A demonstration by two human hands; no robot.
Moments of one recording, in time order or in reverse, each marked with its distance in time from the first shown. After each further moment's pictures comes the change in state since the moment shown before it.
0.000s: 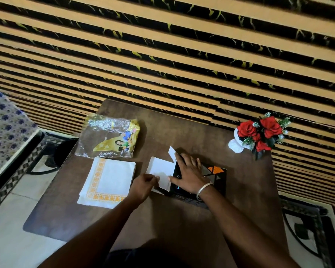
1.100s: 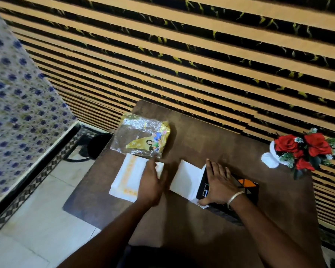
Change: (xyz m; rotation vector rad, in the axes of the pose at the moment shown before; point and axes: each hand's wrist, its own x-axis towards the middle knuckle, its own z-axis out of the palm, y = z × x) left_hand -0.018 -0.012 -0.046 0.115 0.489 0.166; right_hand 0.004 0.006 -0.003 -0.219 -0.154 -0.057
